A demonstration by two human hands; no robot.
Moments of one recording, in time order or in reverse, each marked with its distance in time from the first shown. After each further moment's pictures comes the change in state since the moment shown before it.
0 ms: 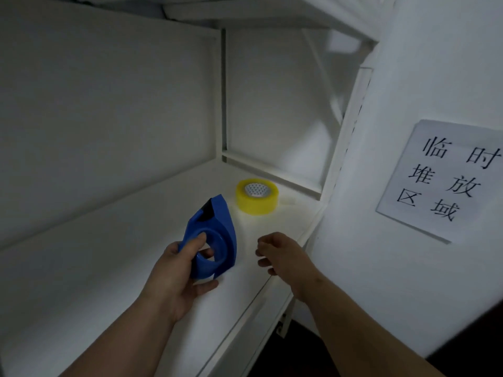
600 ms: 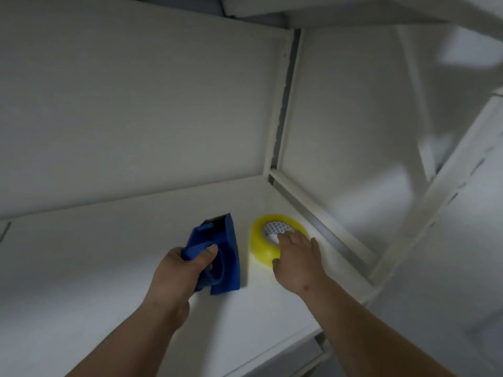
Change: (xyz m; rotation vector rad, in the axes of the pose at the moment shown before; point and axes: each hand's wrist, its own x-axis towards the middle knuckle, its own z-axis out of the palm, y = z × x) left_hand 0.092 -0.002 0.094 0.101 0.497 0.185; right_hand 0.230 -0.003 -0.054 -1.137 -0.106 -0.595
